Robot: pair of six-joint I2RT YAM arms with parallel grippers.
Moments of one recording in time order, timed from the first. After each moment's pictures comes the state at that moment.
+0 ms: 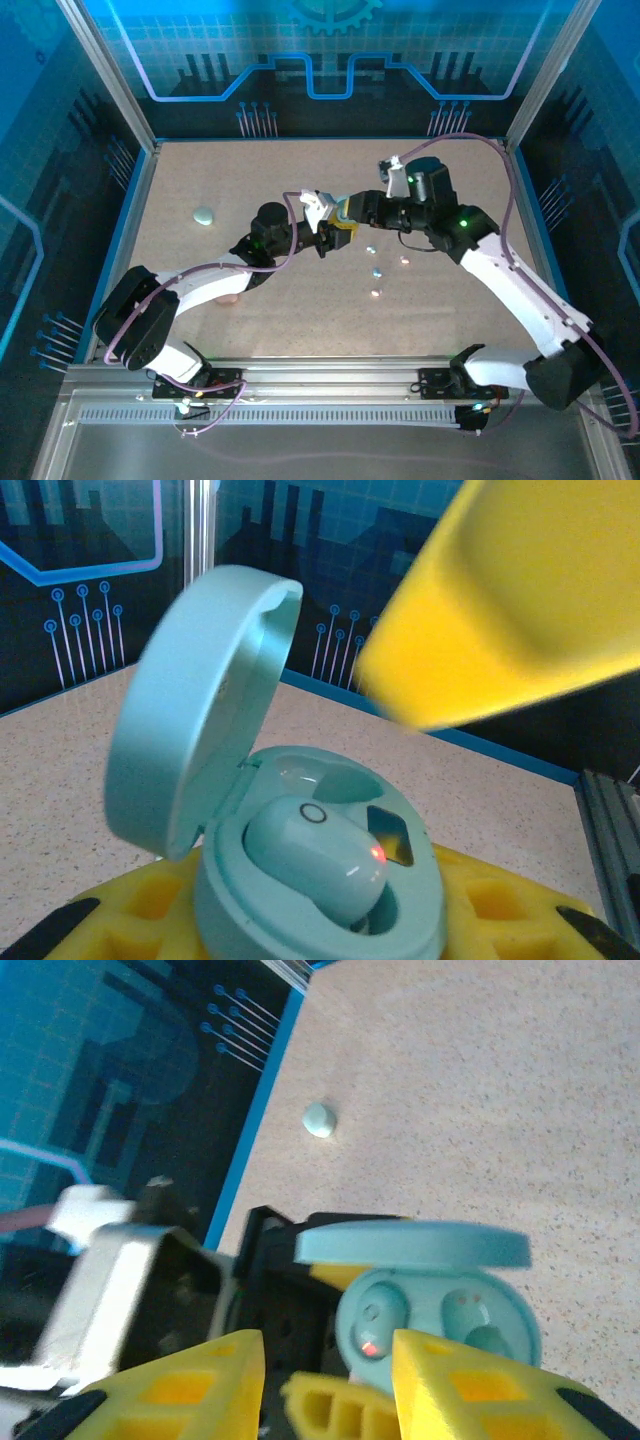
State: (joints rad) left arm -0.62 1.50 0.79 0.65 0.47 -0.13; right arm 0.53 1.22 1.25 -0.54 -0.40 0.66
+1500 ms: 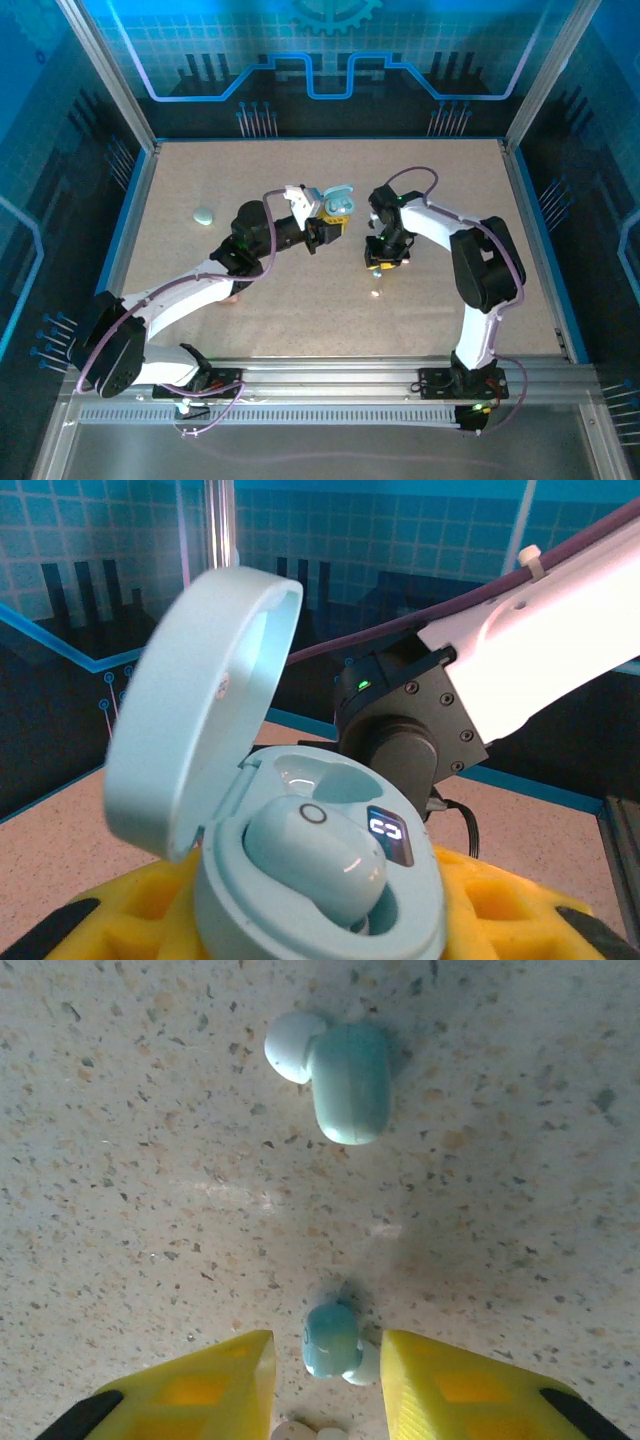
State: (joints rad) left arm -0.62 1.32 0.79 0.55 0.43 -0.06; right arm 0.42 1.90 1.28 -0.93 -0.20 0.33
